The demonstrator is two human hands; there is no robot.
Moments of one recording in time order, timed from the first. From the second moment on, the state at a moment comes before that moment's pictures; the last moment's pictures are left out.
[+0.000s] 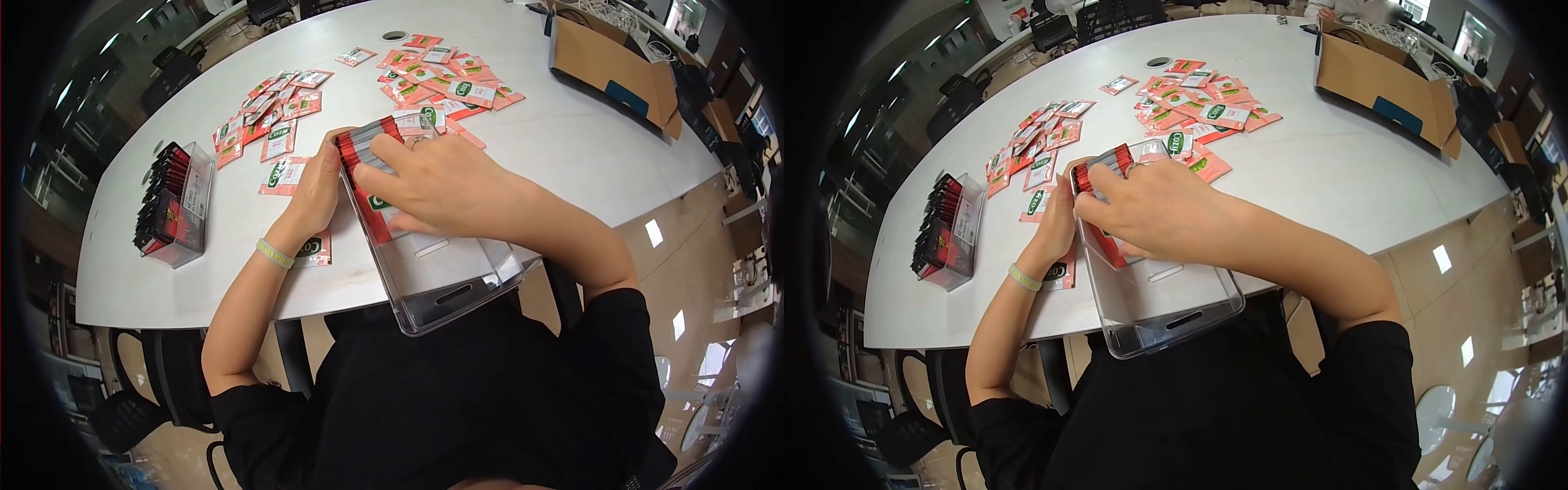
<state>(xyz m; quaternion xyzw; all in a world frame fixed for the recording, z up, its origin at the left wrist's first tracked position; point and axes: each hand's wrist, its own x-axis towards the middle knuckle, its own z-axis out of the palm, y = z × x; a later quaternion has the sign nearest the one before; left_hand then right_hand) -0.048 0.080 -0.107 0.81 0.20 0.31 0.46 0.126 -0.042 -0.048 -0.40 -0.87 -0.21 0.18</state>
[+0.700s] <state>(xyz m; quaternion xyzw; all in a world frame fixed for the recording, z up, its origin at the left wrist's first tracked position) -0.045 0.080 -0.105 0.79 0.22 0.31 0.48 0.244 0.032 -0.073 -0.72 -0.69 -0.02 0.02</state>
